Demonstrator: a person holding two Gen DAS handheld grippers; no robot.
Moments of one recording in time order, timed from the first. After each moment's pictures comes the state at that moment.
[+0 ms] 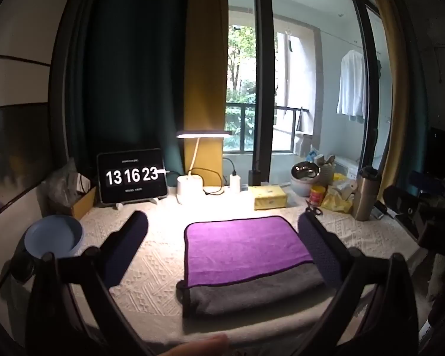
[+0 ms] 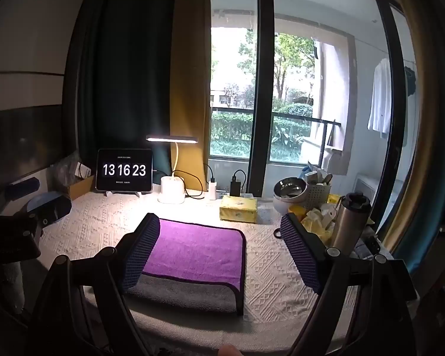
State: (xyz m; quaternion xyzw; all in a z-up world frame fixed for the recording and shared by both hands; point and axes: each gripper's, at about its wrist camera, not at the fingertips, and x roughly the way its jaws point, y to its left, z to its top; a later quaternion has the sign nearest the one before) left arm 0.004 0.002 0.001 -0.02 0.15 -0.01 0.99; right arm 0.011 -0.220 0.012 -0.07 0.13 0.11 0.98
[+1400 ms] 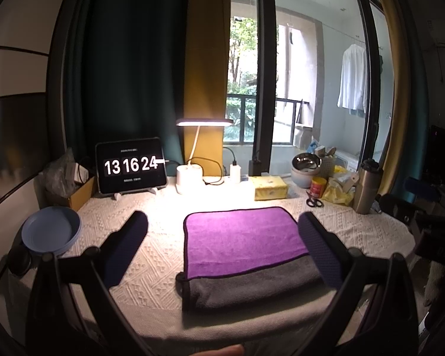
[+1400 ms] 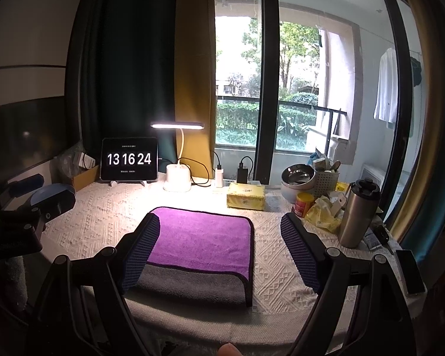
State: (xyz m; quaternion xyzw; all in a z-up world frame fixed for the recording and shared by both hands) left arm 0.004 0.007 -0.010 -0.03 0.16 -0.01 0.99; right arm 0.020 -0.218 -0.002 -0.07 0.16 0.12 0.98
